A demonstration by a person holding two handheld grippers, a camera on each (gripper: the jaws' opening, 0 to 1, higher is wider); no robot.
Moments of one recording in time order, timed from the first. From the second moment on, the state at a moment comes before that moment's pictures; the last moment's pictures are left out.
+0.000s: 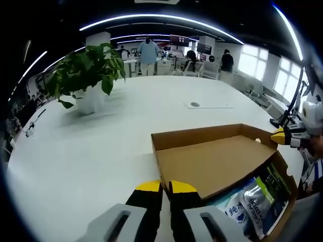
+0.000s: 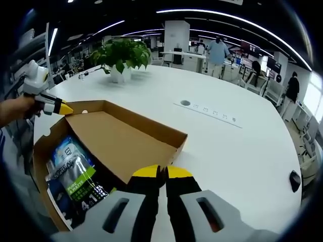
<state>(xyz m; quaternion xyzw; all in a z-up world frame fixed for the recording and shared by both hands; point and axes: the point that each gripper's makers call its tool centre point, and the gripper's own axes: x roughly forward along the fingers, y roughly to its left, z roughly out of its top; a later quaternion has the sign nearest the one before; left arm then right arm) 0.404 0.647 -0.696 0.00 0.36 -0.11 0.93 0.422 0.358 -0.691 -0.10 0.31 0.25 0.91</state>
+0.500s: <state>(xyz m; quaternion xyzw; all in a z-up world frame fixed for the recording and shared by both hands) 0.404 0.669 -0.695 0.00 0.36 -0.10 0.93 0.423 0.382 -0.691 -0.11 0.31 0.27 0.91</state>
